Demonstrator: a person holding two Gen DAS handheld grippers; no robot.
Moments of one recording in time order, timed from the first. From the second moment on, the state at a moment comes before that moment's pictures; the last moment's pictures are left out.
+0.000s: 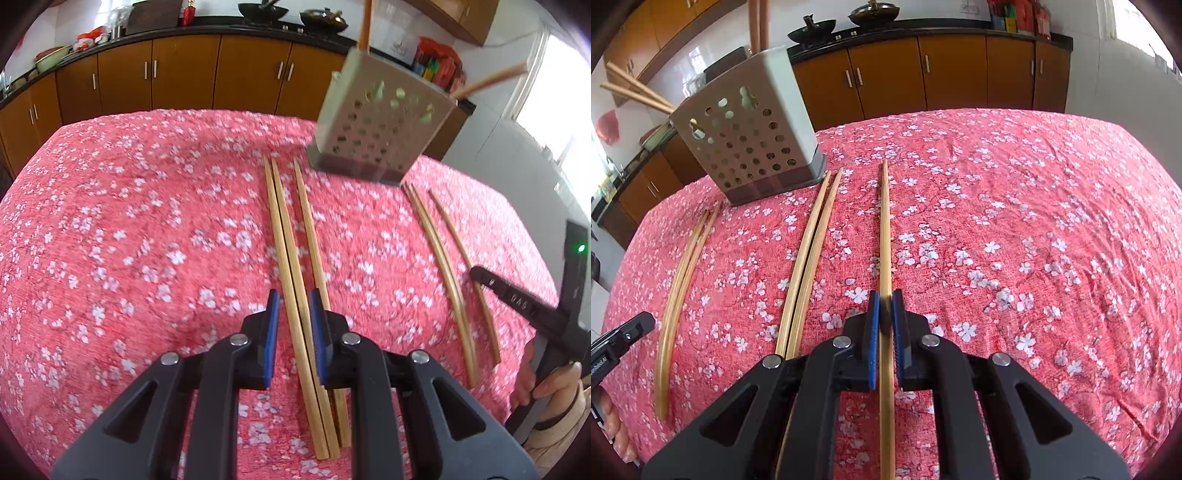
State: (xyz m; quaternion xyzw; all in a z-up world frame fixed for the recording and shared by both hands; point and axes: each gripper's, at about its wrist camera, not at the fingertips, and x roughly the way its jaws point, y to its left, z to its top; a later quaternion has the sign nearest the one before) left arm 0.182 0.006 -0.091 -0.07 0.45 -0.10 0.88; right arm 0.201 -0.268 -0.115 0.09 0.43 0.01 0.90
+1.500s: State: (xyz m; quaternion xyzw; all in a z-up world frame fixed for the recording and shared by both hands) left arm 0.209 0.064 -0.105 -0.09 0.43 -0.01 0.90; right arm 0.219 -0.280 -0.119 0.07 0.42 0.00 0.91
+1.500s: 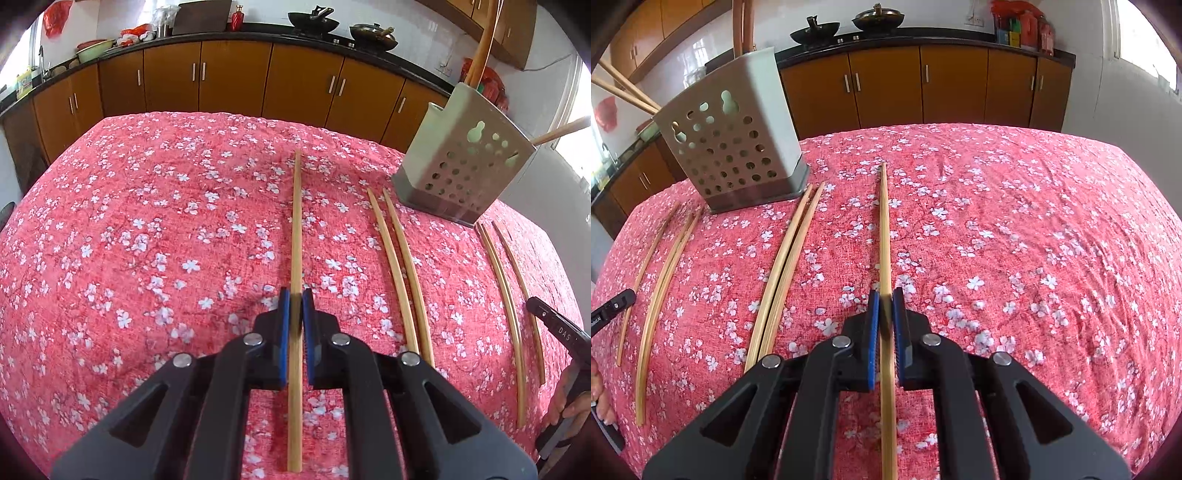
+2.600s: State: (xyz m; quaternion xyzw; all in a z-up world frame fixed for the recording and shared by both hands) left arm 0.209 0.067 -0.103 -0.10 0.43 -0.01 0.90; right arm 0.218 -0.280 -0.118 0.07 0.42 0.00 0.90
